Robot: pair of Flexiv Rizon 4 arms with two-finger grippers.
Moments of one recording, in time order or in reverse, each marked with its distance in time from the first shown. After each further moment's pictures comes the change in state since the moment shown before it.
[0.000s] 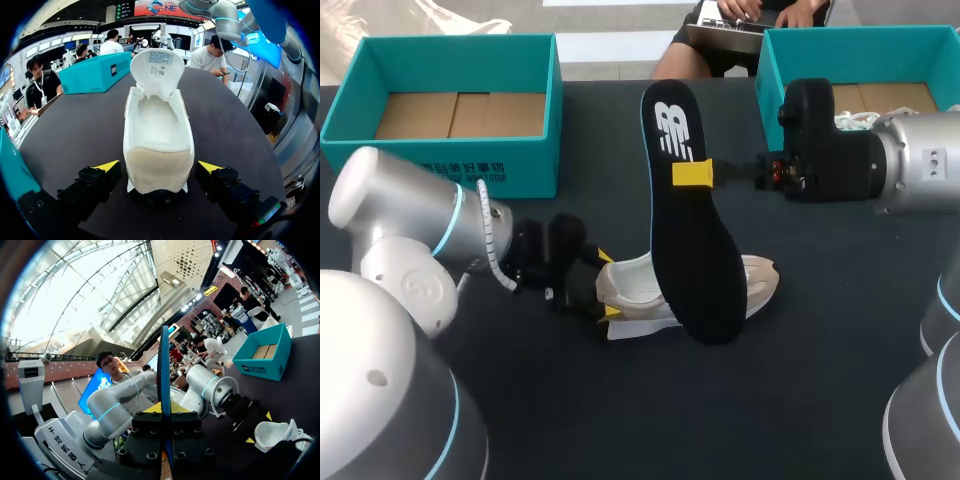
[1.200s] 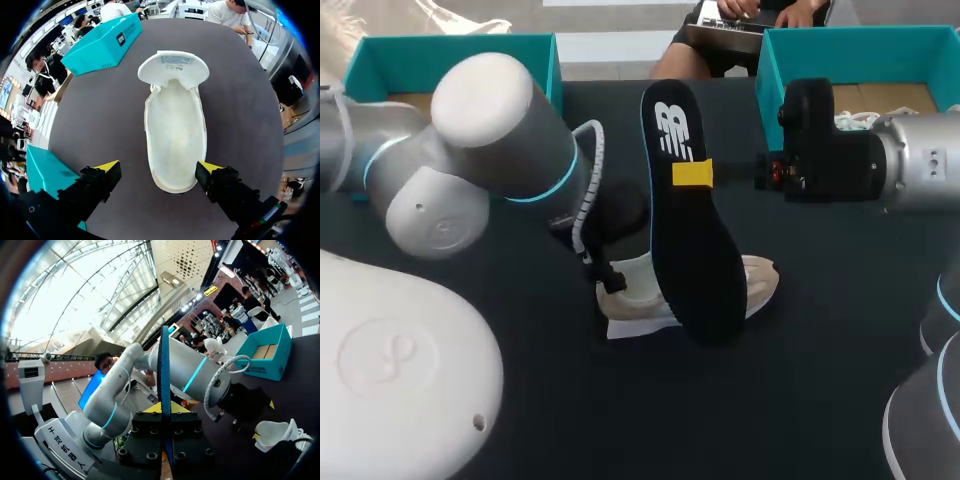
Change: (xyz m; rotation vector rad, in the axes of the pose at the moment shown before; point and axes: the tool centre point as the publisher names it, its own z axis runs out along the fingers) left arm -0.020 -0.044 -0.032 -0.513 -0.231 0.049; right arm 0.000 0.000 0.000 0.000 0.000 0.000
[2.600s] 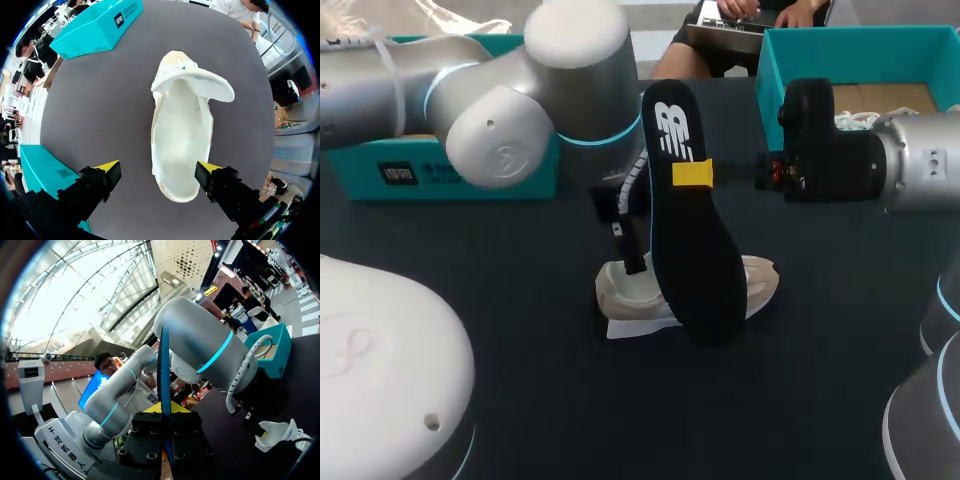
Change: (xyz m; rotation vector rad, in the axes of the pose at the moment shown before) left arm -0.011 -0.025 0.002 -0.193 0.114 -0.037; right arm 0.000 0.000 0.000 0.000 0.000 0.000
